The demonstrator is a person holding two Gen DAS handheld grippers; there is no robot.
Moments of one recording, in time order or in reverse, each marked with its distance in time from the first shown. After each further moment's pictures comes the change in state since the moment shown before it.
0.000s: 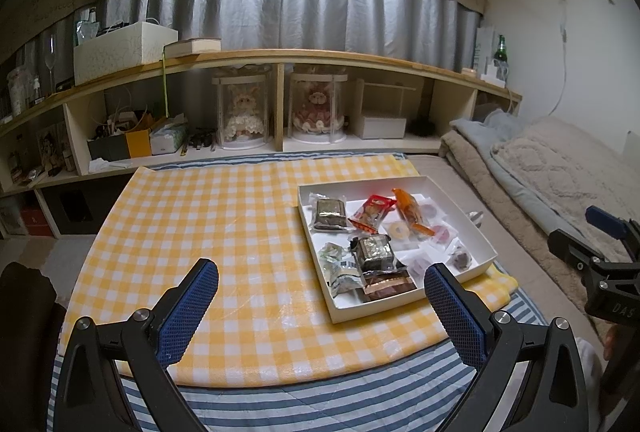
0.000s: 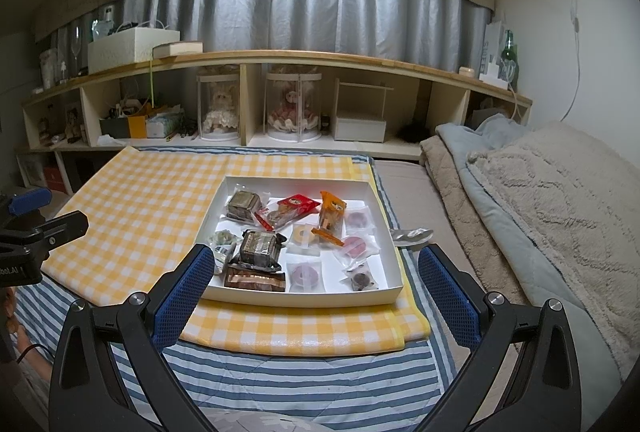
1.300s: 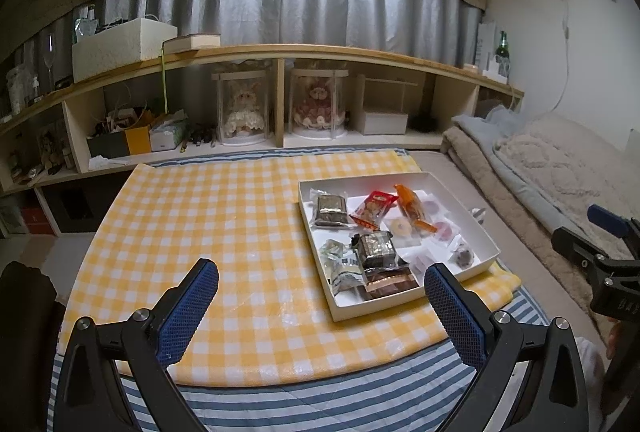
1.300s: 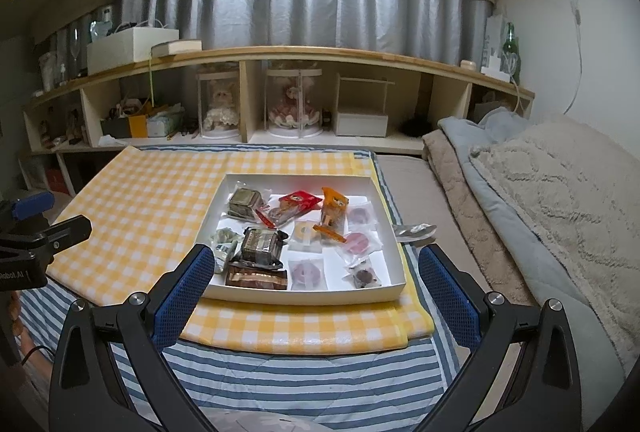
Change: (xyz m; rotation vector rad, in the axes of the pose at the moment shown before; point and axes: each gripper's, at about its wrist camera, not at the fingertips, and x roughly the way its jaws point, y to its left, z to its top) left arm 0.010 0.011 0.003 0.005 0.015 -0.008; right arm 0.000 -0.001 0.000 0.002 0.003 -0.001
